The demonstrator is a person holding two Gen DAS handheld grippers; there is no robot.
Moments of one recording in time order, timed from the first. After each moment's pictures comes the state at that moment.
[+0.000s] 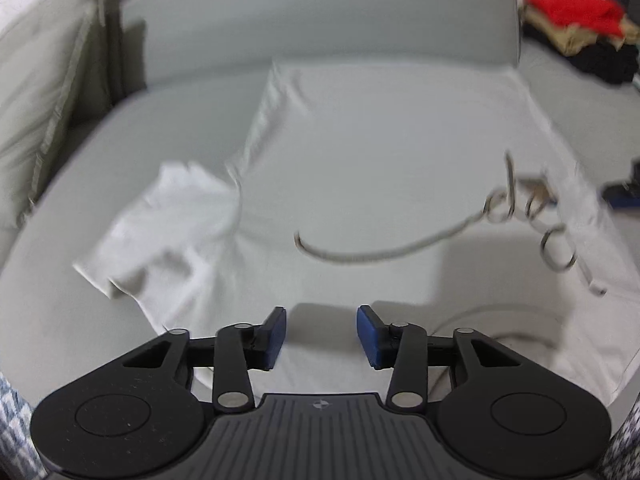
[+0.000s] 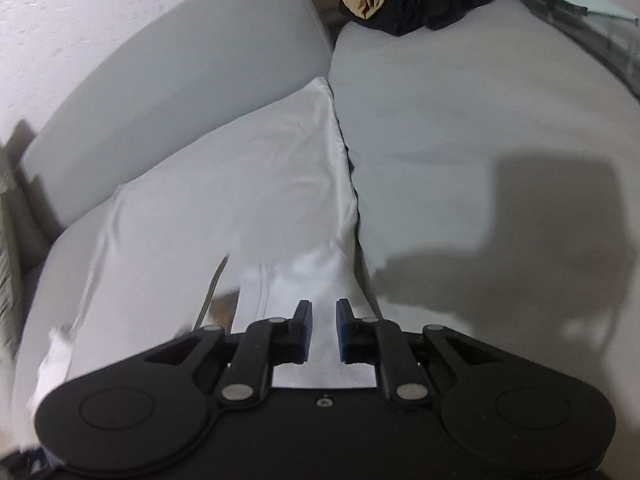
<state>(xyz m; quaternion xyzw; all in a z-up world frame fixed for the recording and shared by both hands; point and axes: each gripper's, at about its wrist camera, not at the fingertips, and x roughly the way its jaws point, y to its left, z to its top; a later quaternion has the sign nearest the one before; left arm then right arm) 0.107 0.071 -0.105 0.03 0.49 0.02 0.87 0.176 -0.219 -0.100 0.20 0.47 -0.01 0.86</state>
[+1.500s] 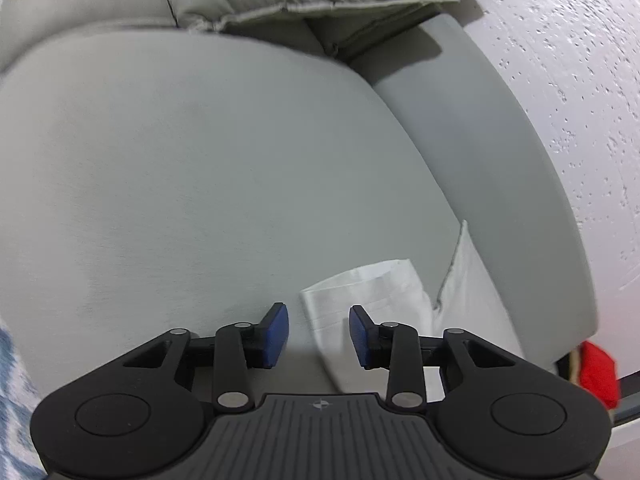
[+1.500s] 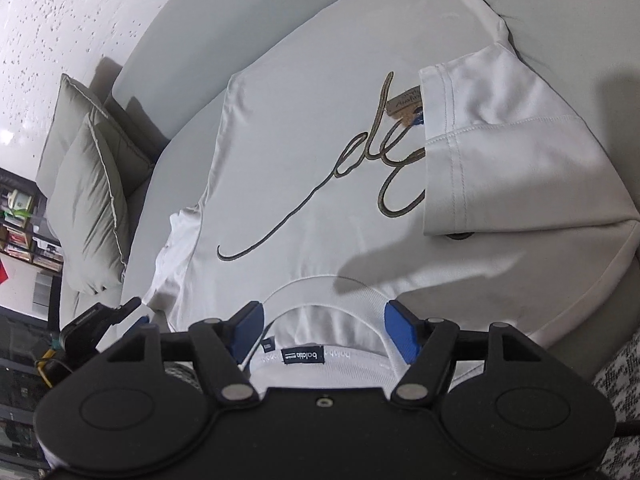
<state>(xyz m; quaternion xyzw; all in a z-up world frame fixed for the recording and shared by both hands) 0.081 0.341 -0.134 -0.45 0.35 0.13 0.82 0.096 -0.127 -0.107 0.29 0.53 0.15 0.78</state>
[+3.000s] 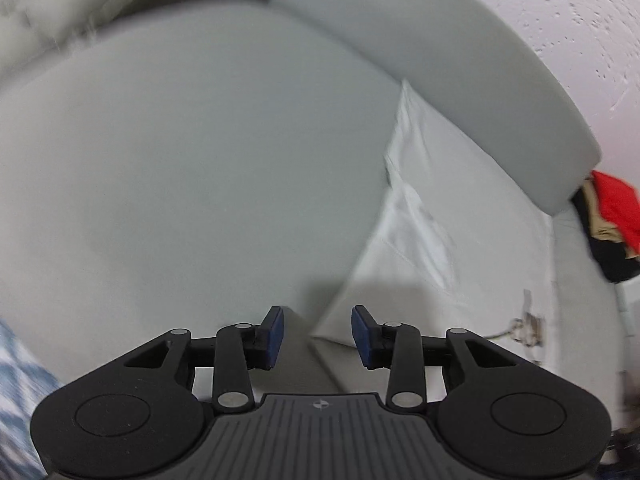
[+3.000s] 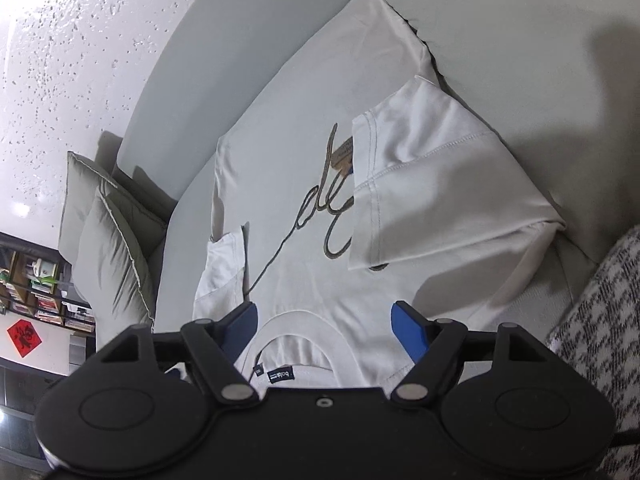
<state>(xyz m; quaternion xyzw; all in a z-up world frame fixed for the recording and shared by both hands) 0.101 0.250 -0.112 -0.30 0.48 0.02 0.83 0.080 -0.191 -0.108 0.38 0.48 0.12 0.78</state>
